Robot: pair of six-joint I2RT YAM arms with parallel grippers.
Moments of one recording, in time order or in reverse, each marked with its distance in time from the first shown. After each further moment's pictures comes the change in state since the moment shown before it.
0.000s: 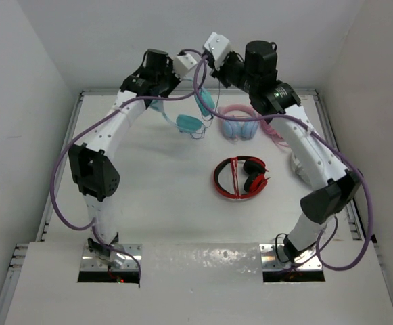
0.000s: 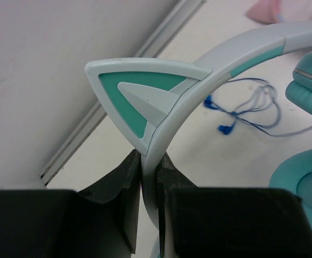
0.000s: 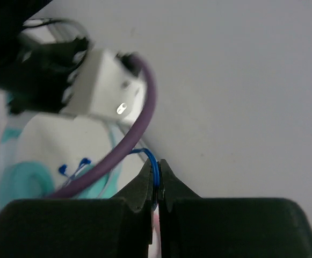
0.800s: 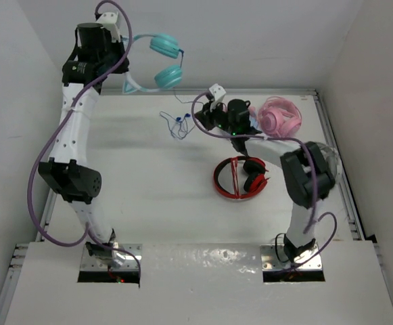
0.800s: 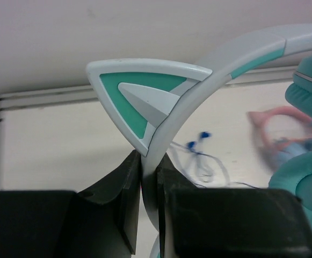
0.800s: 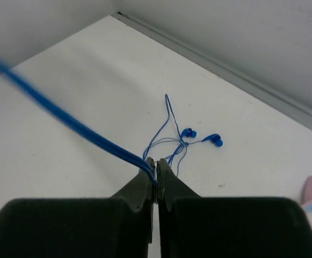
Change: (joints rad) left arm 0.291 -0.103 0.215 -0.142 0.154 -0.622; right arm -0.024 0.271 -0.673 1.003 -0.119 0.649
